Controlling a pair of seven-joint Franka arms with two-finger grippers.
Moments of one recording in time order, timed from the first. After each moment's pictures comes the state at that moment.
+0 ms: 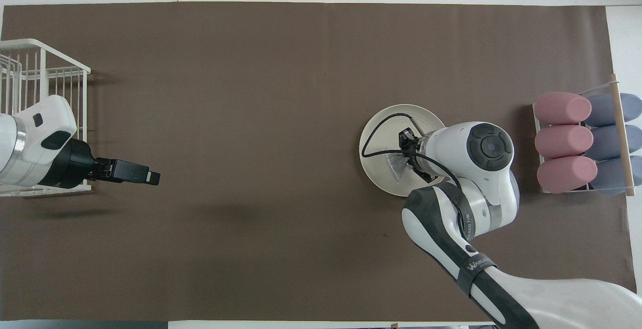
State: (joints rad) left arm 0.01 -0.18 -0.07 -2.06 -0.41 1.71 0.22; right arm 0.07 0.16 0.29 -2.25 0.06 2.50 1.38
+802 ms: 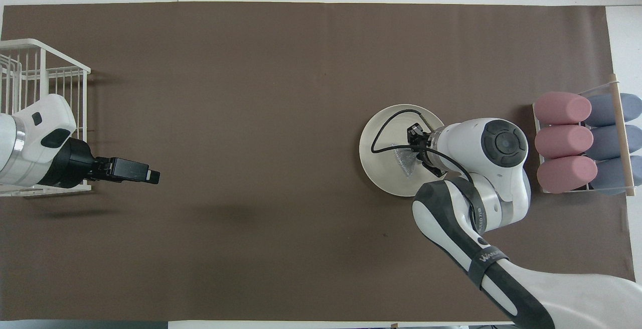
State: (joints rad) left arm 0.01 -0.18 -0.07 -2.06 -0.41 1.72 0.18; right arm -0.03 0.17 0.29 -2.25 0.06 2.52 1.20
